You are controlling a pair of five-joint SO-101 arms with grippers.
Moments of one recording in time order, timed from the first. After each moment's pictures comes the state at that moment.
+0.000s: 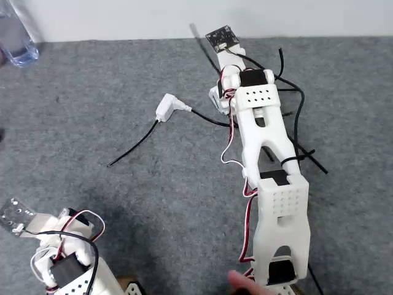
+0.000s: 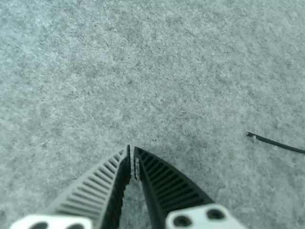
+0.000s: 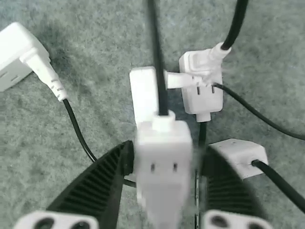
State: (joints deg) left arm -38.1 -103.8 96.7 70.4 33.1; right arm -11.5 41.0 -41.8 69.7 15.3
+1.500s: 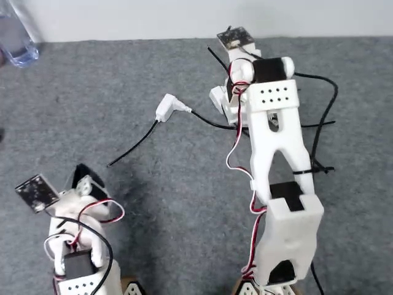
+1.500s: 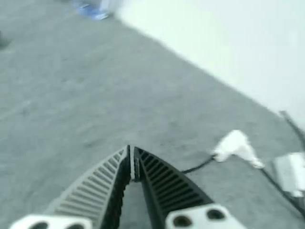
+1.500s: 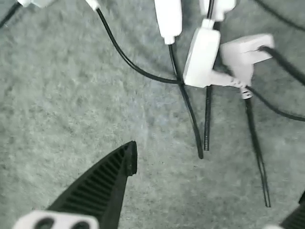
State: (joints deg) left arm -15.1 -103.8 96.7 43.0 33.0; right arm -11.6 22.8 -41.8 100.3 10.2
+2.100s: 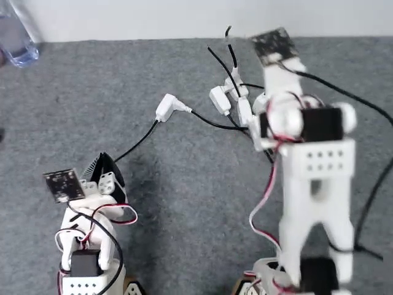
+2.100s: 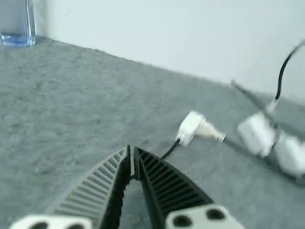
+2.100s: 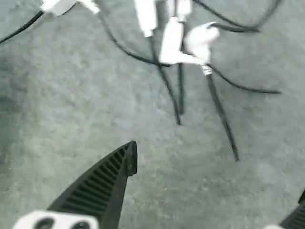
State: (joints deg) left arm -5.6 -103.8 96.7 40.7 20.0; right arm -5.1 -19.6 -9.5 97.1 12.2
